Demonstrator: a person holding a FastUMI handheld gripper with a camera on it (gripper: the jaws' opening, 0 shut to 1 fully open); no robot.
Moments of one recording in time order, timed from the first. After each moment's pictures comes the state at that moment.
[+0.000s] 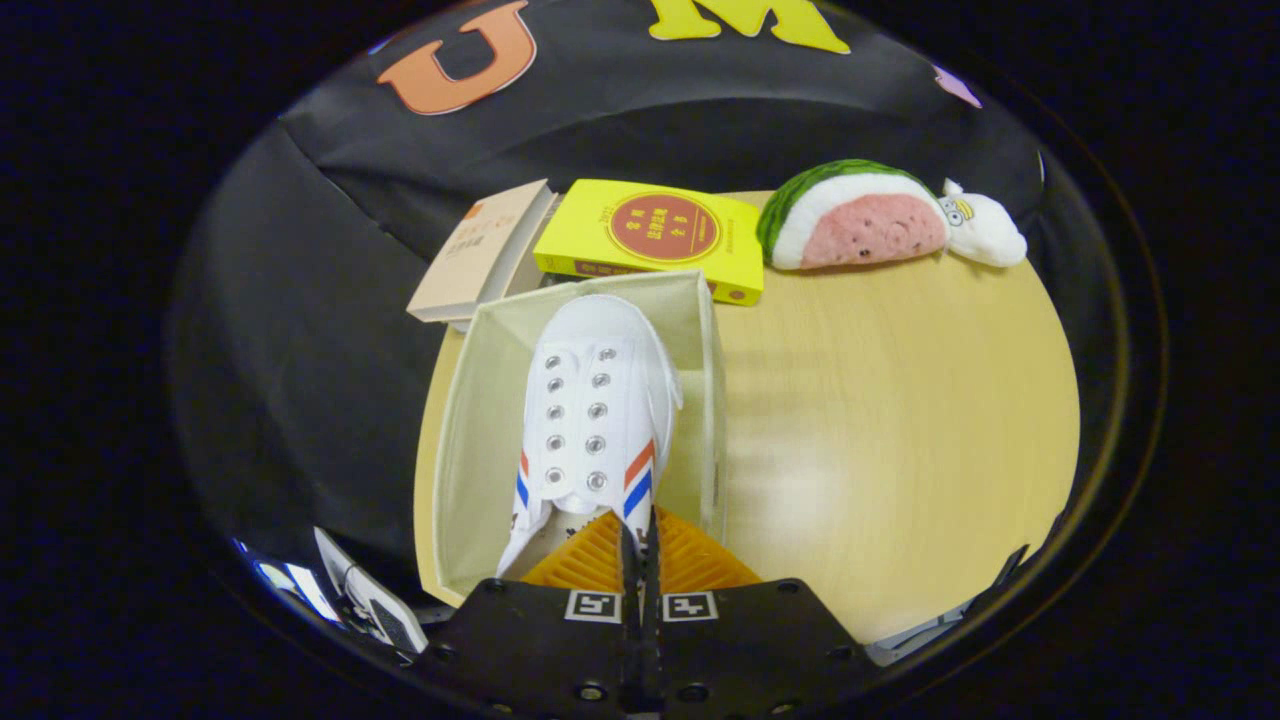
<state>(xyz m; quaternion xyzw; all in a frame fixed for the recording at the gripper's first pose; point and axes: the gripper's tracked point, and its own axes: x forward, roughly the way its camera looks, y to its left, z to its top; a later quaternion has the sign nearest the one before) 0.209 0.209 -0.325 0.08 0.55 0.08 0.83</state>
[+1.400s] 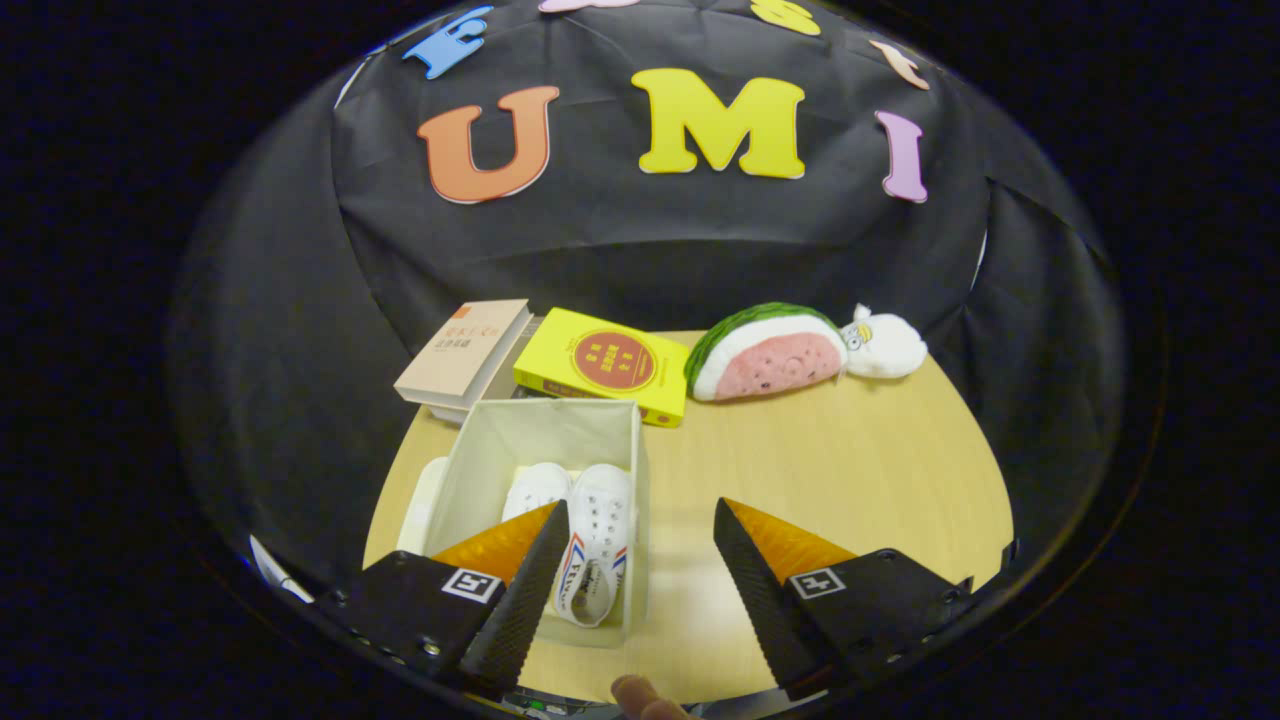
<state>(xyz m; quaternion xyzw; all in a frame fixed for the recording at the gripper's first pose) 0.185 0.141 -0.201 0.02 0.33 0.02 0.94</state>
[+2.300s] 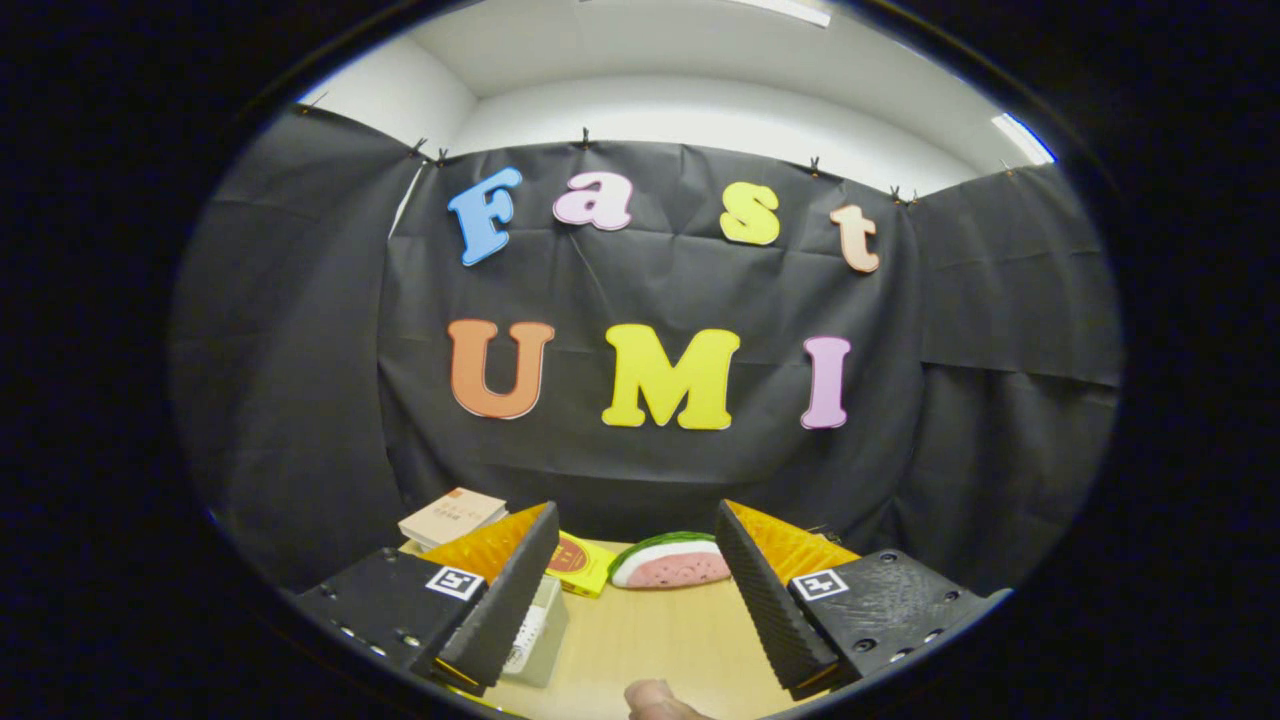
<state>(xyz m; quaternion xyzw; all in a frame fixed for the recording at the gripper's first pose) 0.090 0.036 0.006 -0.01 0.03 0.01 1.00</state>
